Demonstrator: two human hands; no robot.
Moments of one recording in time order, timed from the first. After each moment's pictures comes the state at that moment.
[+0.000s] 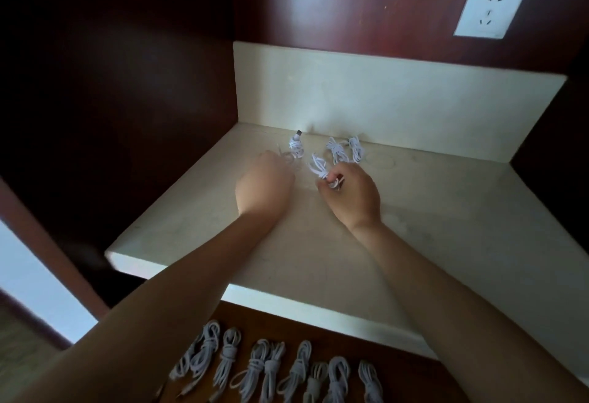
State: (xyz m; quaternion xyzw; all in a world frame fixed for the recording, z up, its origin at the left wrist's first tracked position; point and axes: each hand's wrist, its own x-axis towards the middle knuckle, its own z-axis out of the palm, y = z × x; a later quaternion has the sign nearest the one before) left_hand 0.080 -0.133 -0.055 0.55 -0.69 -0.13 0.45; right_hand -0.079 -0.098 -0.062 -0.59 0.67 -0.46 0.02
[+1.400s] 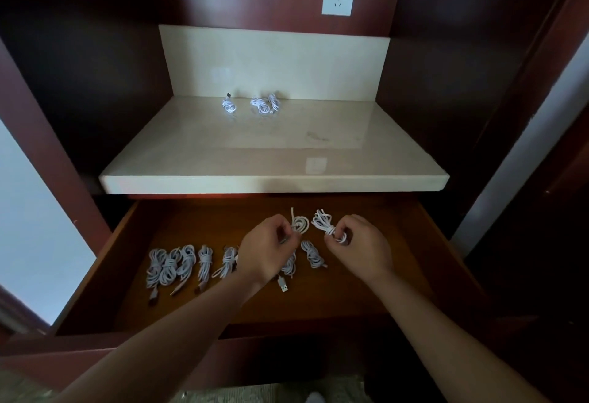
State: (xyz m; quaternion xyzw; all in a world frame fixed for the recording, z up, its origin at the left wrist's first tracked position) left_hand 0.123 0.153 -0.140 0.37 -0.82 -0.32 0.31; right_hand -0.045 0.254 -0.129 -0.50 0.79 -0.35 0.01
